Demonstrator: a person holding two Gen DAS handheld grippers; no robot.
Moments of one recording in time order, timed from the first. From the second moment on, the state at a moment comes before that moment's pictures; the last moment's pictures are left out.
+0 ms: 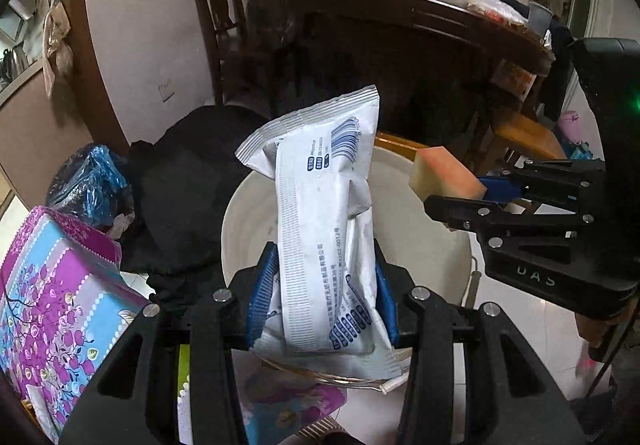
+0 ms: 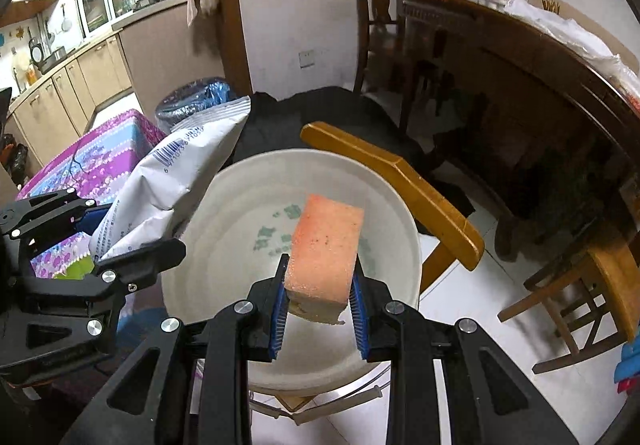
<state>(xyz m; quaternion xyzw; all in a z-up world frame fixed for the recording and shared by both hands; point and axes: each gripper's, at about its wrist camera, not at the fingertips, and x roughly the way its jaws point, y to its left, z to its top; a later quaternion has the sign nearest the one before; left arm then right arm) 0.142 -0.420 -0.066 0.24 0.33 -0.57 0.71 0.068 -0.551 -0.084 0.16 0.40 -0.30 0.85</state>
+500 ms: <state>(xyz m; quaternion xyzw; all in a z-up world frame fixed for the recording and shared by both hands) 0.149 -0.450 -0.077 0.27 0.36 -0.56 0.70 0.084 -0.561 -0.111 0.18 0.48 -0.30 0.80</state>
